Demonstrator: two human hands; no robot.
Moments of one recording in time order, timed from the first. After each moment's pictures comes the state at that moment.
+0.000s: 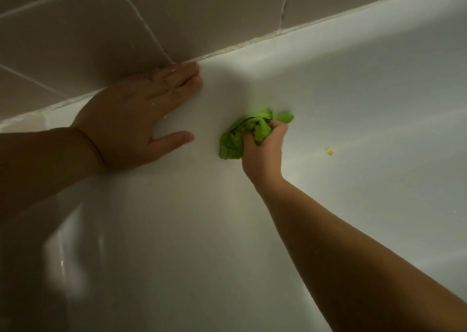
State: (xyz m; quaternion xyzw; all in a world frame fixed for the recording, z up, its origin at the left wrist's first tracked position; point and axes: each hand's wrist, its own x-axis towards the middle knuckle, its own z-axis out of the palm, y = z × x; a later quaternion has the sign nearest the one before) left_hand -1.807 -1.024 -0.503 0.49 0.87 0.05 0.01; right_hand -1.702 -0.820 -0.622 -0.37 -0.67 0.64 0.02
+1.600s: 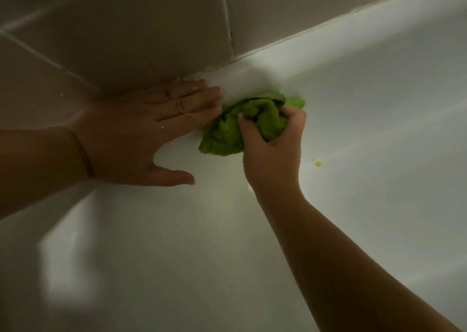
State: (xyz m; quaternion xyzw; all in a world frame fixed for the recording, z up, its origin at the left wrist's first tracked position) left_hand -1.839 -0.942 -0.509 0.62 0.78 0.04 -0.02; right_hand -1.720 -0.763 -0.575 -0.35 -0.63 0.68 0.15
